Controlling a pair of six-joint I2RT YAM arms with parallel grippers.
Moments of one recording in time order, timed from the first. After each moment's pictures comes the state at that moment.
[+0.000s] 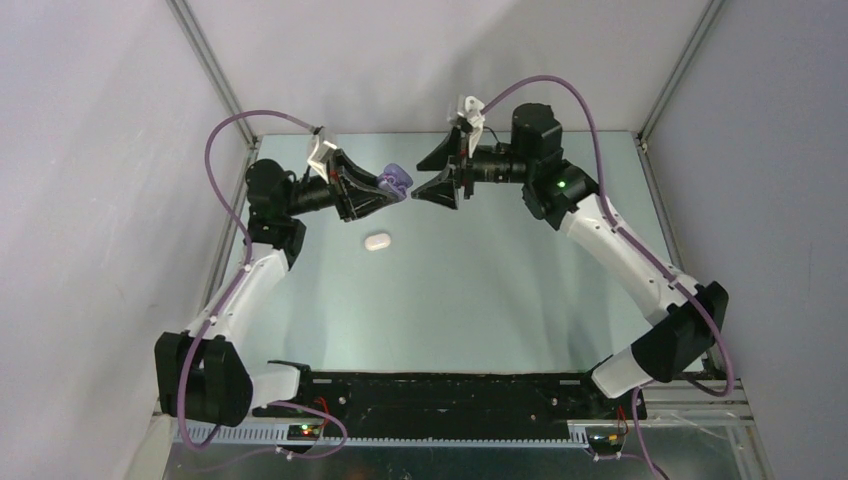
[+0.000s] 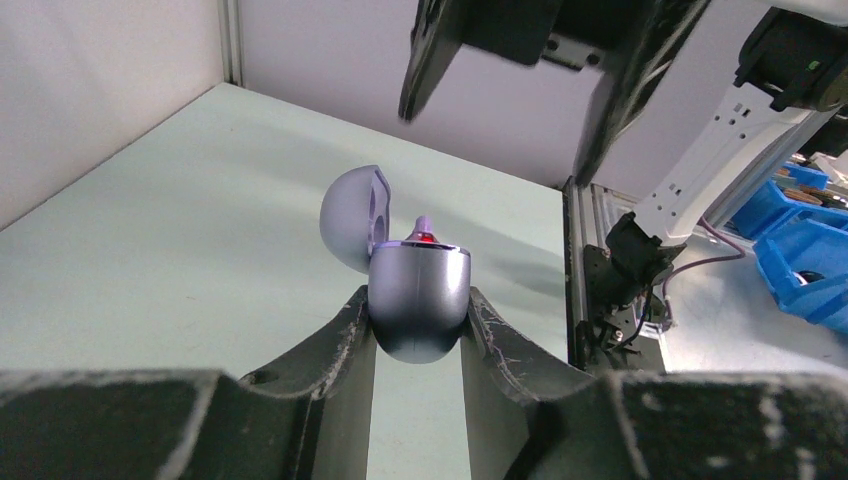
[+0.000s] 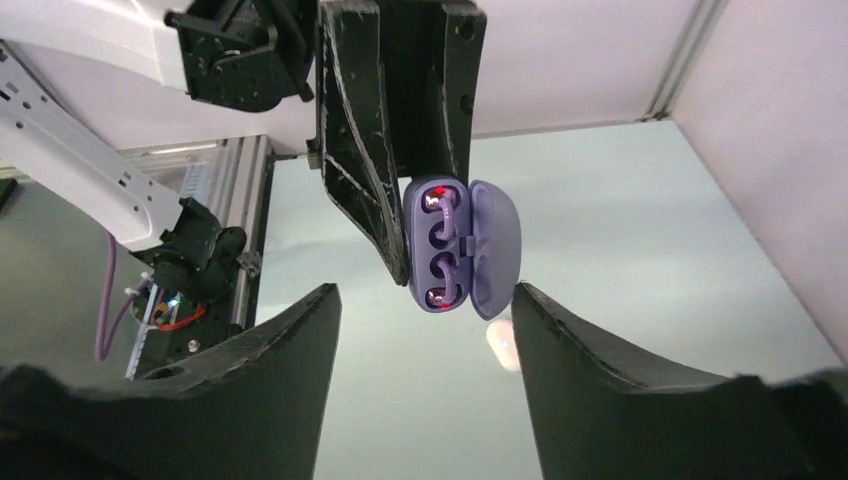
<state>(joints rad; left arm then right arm) -0.15 1.23 0.94 0.53 1.18 -0.45 0.61 1.52 1.57 -0.13 -0.86 -0.06</state>
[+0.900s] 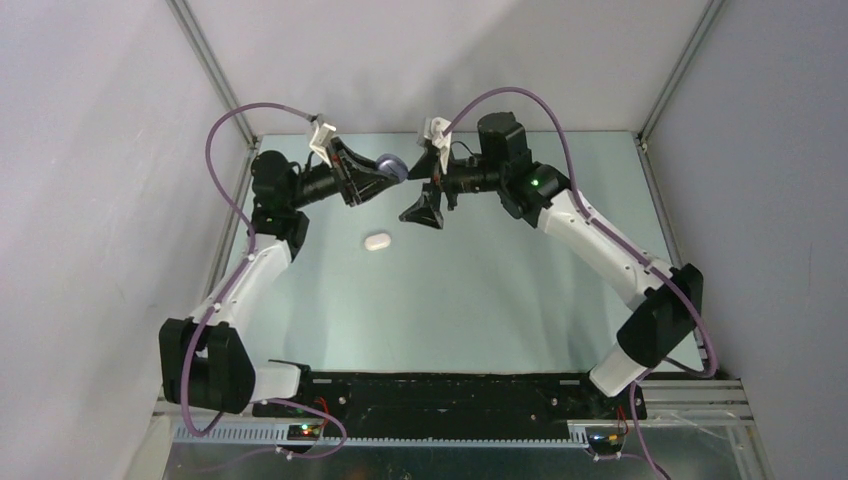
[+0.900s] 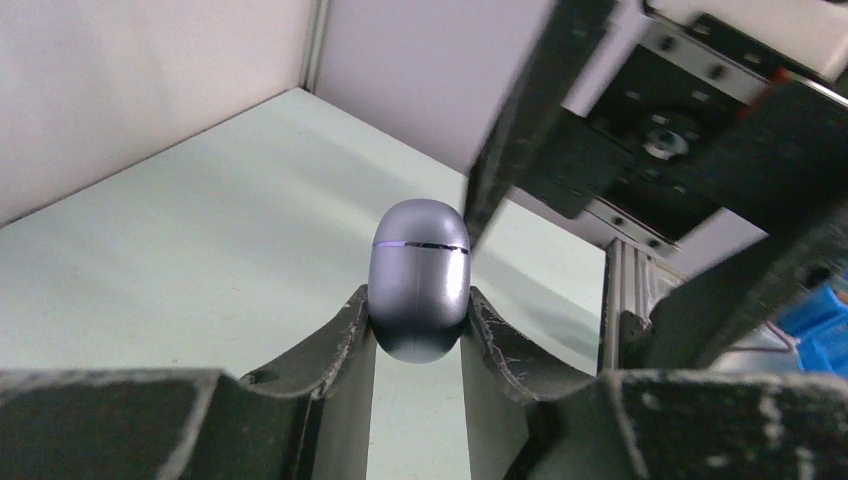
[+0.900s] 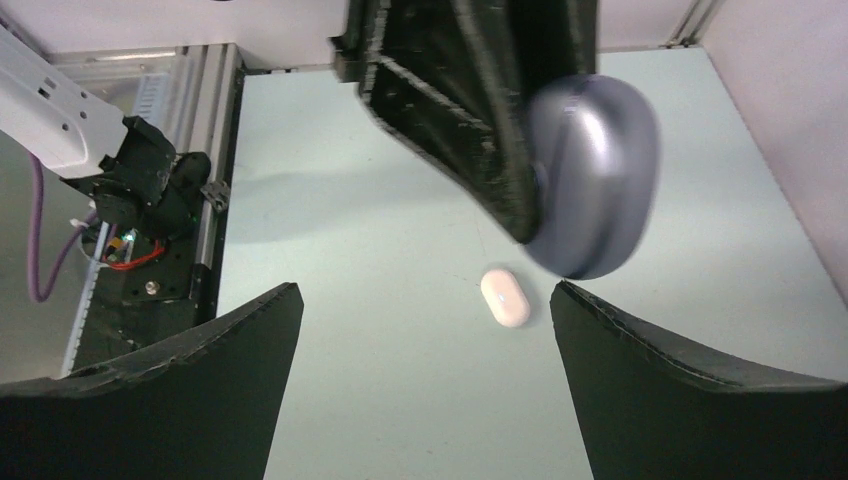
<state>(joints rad) -0.15 1.30 0.99 0.51 1.02 -0.49 0.67 1.60 1.60 -0.28 -0.77 -0.25</state>
